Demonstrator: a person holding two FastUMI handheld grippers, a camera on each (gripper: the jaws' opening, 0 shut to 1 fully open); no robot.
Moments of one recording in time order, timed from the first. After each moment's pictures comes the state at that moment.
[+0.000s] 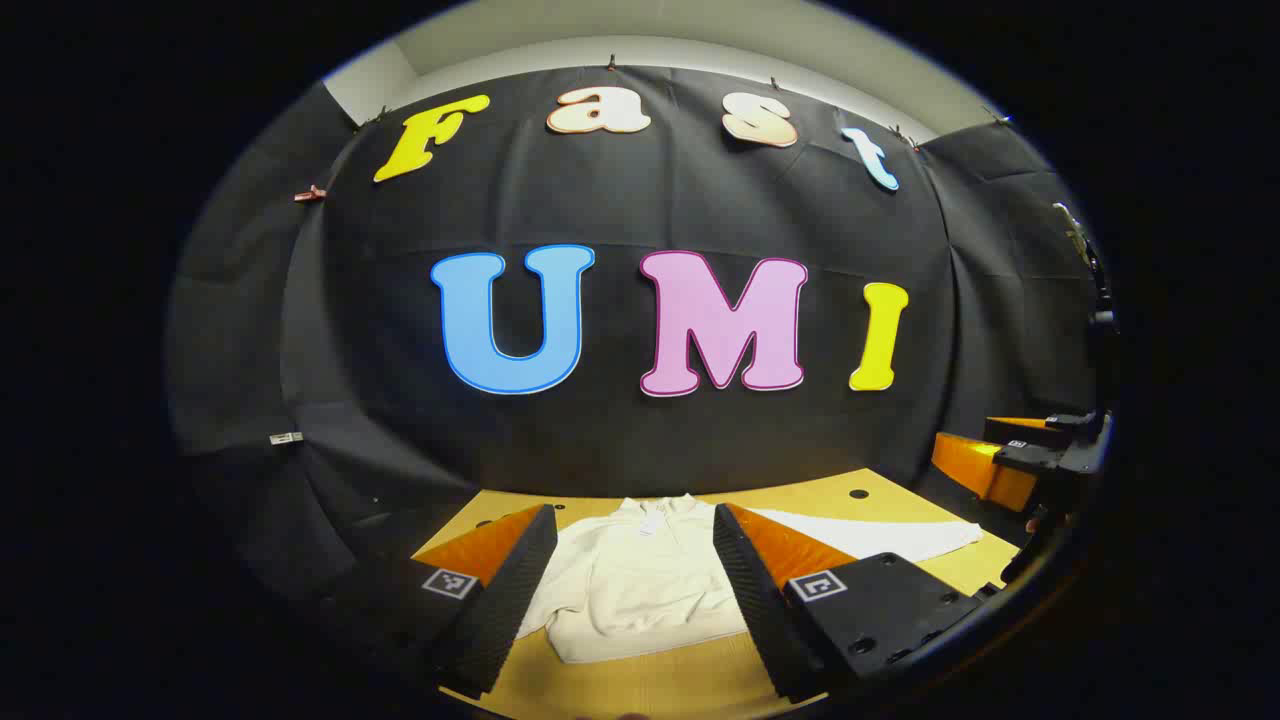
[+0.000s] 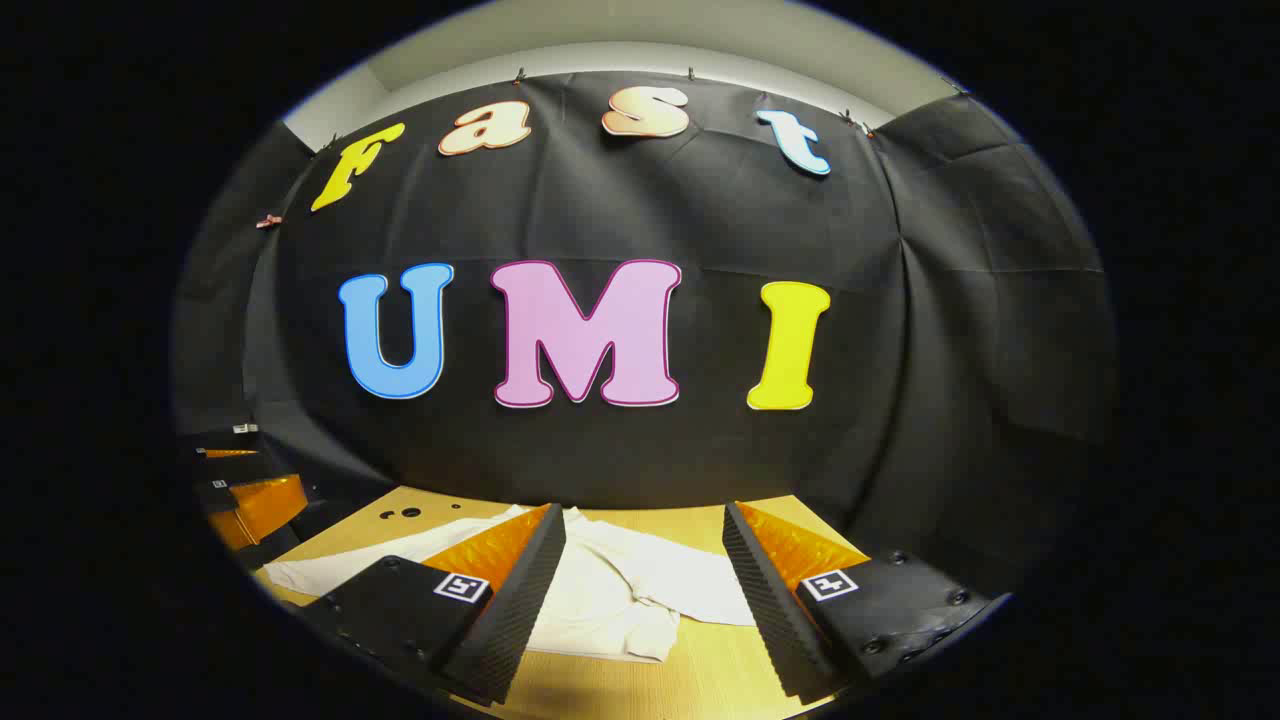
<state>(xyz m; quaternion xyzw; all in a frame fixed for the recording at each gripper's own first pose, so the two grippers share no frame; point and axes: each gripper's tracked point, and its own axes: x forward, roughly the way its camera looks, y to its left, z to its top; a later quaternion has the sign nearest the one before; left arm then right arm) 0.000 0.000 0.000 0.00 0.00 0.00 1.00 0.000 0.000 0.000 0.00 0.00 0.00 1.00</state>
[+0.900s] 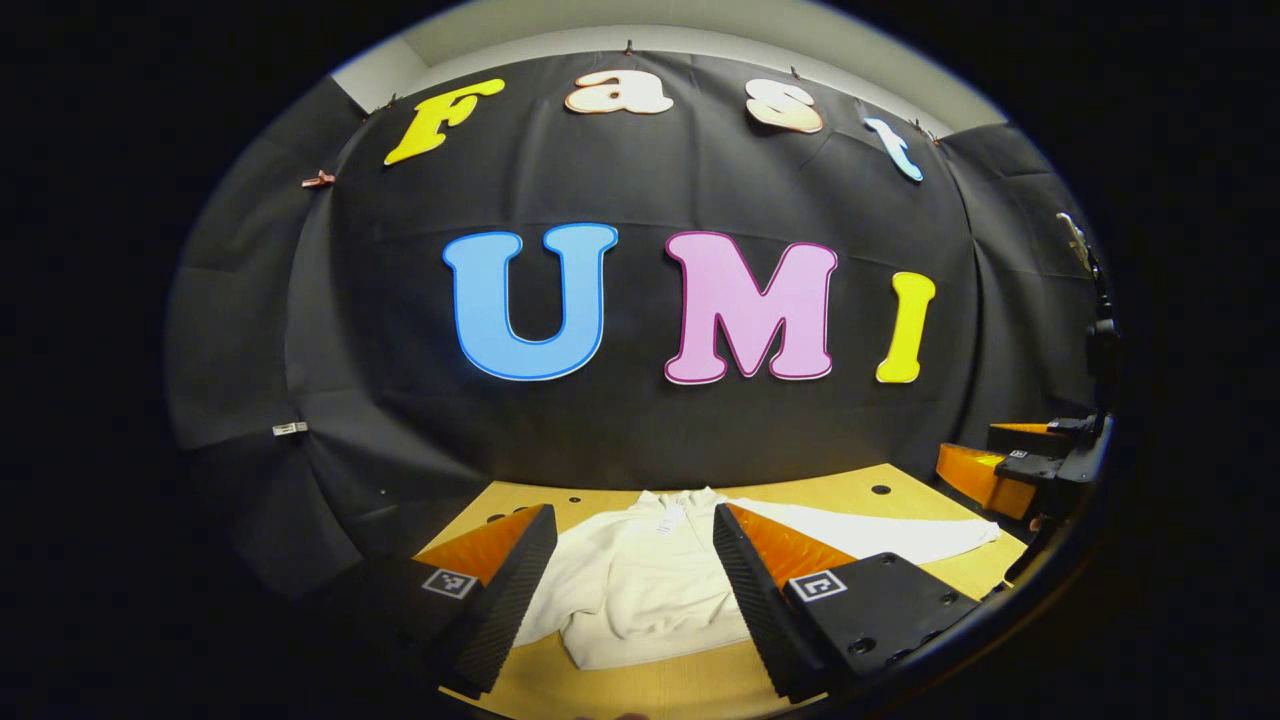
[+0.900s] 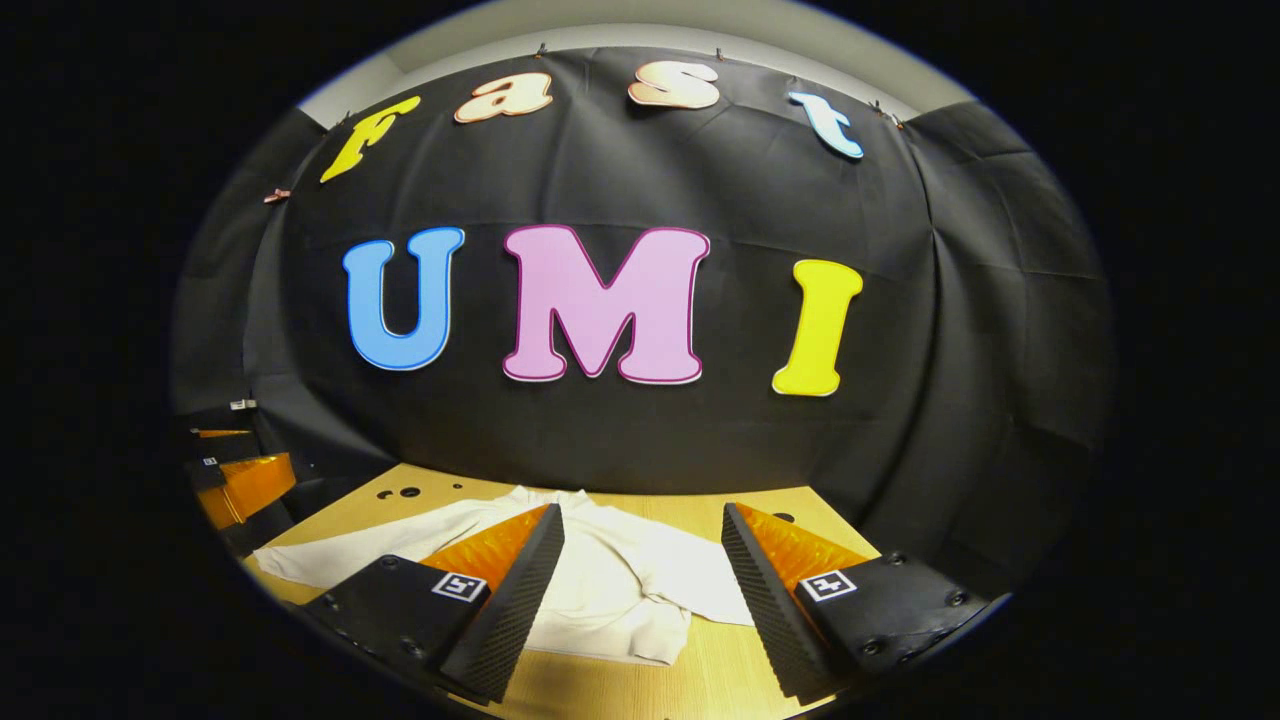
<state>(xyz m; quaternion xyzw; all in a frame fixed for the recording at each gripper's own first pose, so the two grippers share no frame) 0.032 0.029 -0.018 -0.01 0.03 0.02 1.00 0.042 0.015 -0.029 -0.02 0.04 0.01 1.00</state>
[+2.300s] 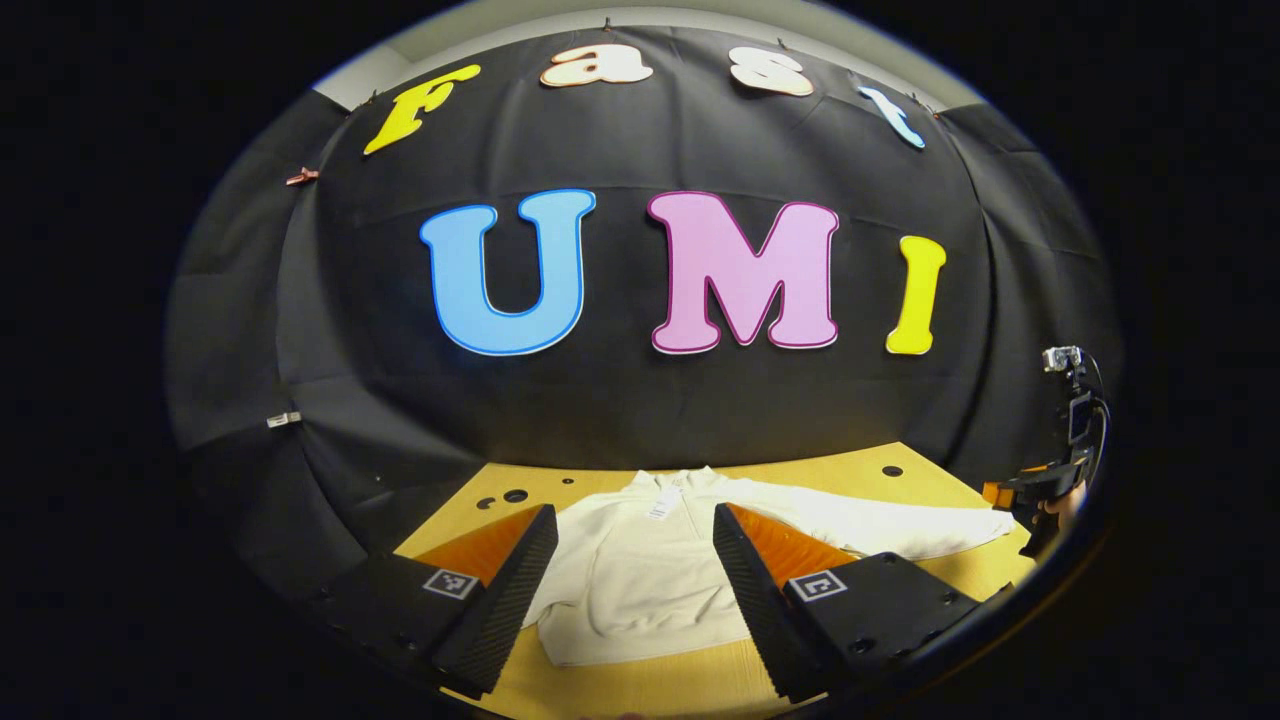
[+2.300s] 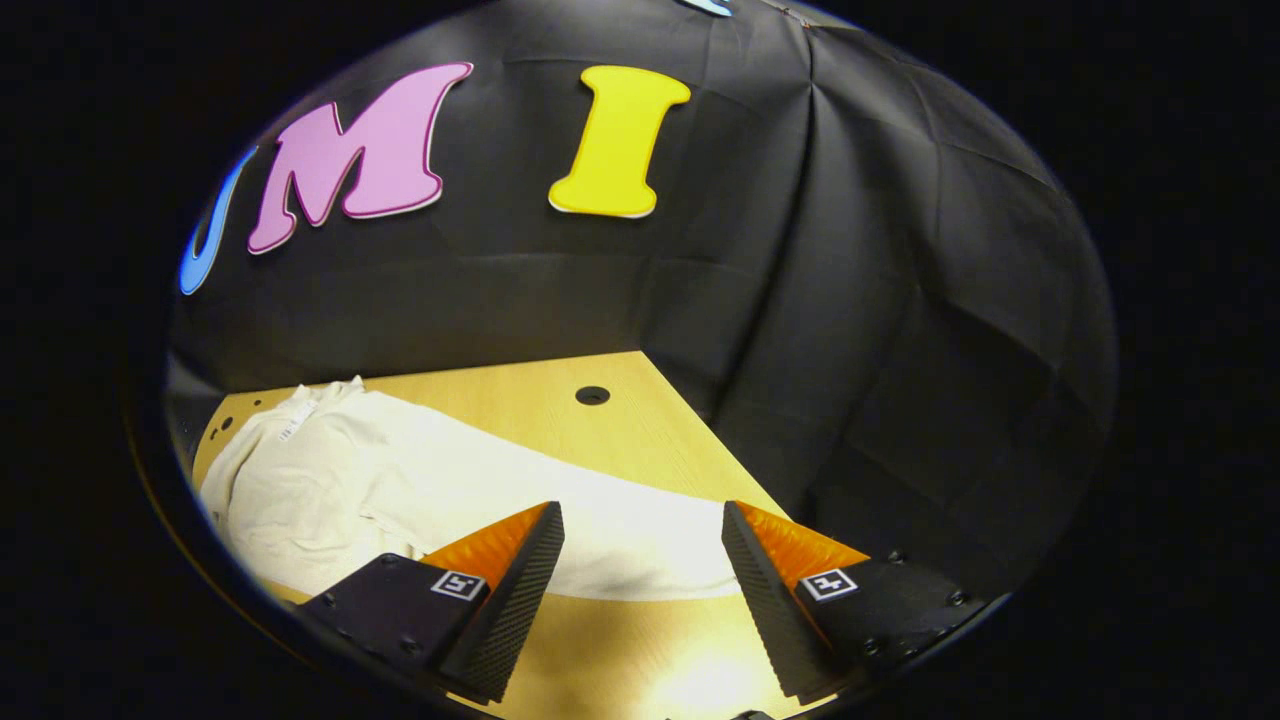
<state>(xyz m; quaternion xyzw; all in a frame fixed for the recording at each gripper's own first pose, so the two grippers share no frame) 0.071 -0.011 -0.048 0.00 0.07 0.04 1.00 0.122 -0.262 -0.203 0.00 0.23 -0.18 0.96</state>
